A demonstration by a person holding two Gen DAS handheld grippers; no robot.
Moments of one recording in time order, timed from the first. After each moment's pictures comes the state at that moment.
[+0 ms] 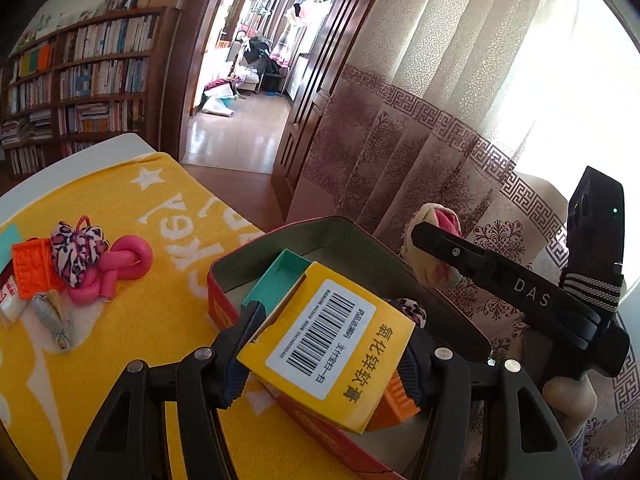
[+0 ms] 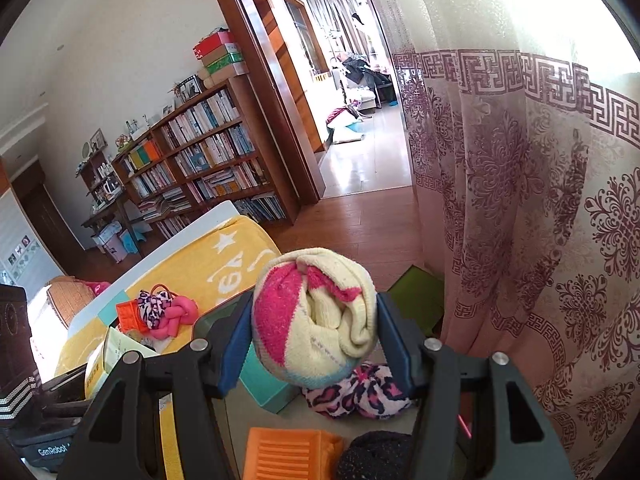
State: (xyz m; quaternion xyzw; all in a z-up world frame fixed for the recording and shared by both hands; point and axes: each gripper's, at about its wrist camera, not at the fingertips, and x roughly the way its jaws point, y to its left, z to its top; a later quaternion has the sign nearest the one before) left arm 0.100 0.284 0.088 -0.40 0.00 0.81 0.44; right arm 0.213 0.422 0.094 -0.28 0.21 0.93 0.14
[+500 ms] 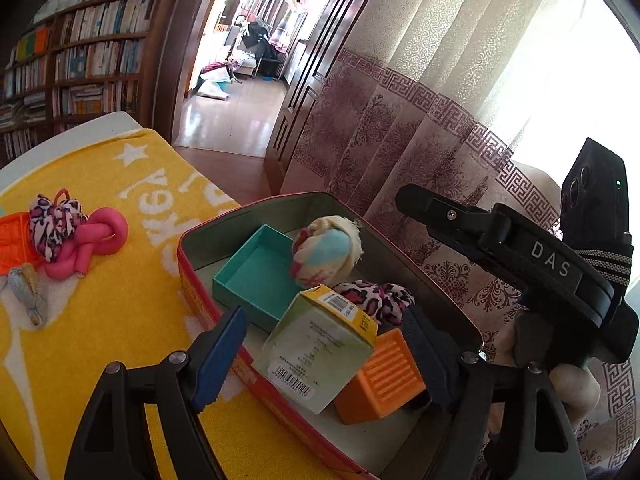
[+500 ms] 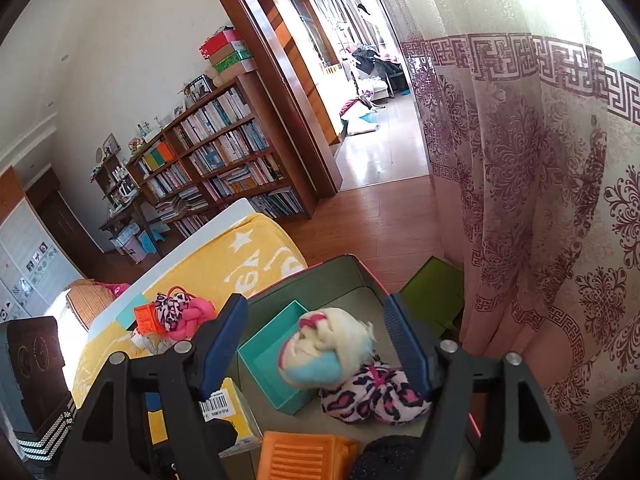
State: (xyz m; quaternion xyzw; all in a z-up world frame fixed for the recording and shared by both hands) left arm 0.105 0.288 0.074 -0.42 -0.02 0.79 0.44; right arm 0.213 0.430 0.092 -0.28 0.24 0.92 0.10
